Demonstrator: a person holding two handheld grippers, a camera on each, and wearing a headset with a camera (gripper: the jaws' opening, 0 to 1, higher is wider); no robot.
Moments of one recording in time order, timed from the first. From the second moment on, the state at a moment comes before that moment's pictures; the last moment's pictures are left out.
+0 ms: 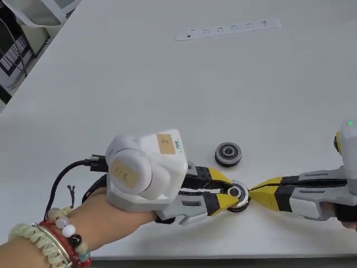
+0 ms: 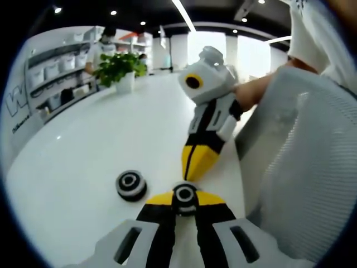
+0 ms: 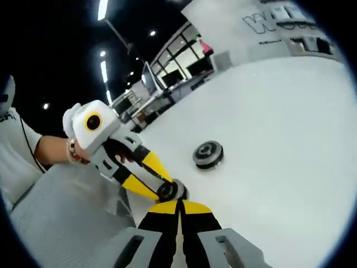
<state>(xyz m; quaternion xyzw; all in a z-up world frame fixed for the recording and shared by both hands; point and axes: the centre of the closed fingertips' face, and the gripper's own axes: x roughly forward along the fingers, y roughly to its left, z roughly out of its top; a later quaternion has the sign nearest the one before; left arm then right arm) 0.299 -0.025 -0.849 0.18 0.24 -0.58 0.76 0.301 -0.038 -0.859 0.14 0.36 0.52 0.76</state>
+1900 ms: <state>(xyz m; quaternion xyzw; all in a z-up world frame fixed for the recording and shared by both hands) 0.298 -0.034 -0.848 0.18 0.25 -0.57 0.77 0.291 -0.025 -0.841 0.23 0.37 0.53 0.73</state>
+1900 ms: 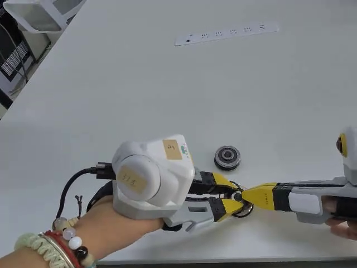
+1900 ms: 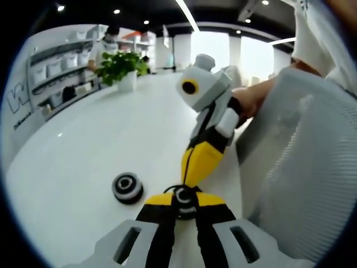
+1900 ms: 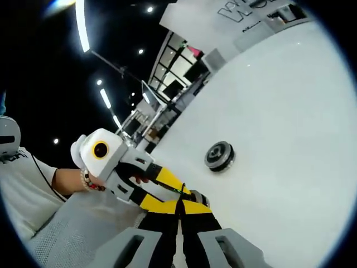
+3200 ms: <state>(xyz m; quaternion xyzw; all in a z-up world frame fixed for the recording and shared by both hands) 0.282 0.033 -0.747 0.16 0.21 -0.52 0.81 0.281 -0.060 -0.788 0.22 0.34 0.50 0.76</state>
